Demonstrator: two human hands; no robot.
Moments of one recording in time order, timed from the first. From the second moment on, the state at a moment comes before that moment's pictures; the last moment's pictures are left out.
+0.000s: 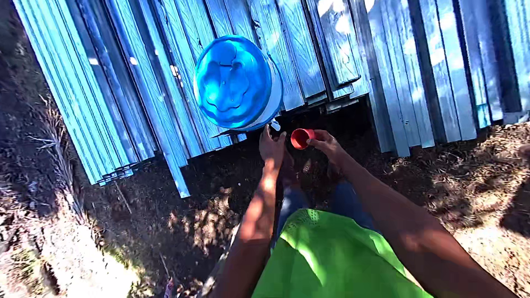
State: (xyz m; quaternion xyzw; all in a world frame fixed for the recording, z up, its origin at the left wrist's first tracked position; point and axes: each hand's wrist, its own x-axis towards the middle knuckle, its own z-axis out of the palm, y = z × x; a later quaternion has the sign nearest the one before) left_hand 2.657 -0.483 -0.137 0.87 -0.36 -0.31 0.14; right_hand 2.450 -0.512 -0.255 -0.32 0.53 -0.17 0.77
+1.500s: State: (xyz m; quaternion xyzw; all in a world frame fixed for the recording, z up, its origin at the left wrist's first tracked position) left_hand 2.686 -0.482 -0.145 0.84 -0.38 -0.24 0.29; right_hand 2.542 -0.529 -0.247 -0.19 0.47 -0.31 0.81
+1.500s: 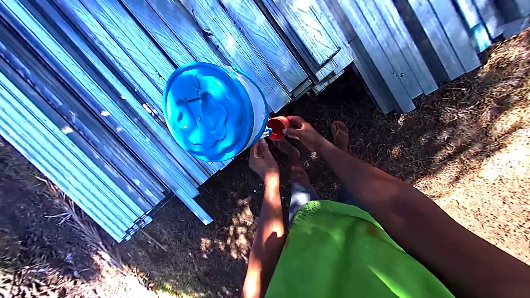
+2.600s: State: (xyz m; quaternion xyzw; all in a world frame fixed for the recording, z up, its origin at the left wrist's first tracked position) left_hand 2.688 -0.484 -0.148 0.84 -0.34 -0.25 0.35; right_hand 2.545 -0.522 -0.238 -0.17 0.48 -0.32 0.80
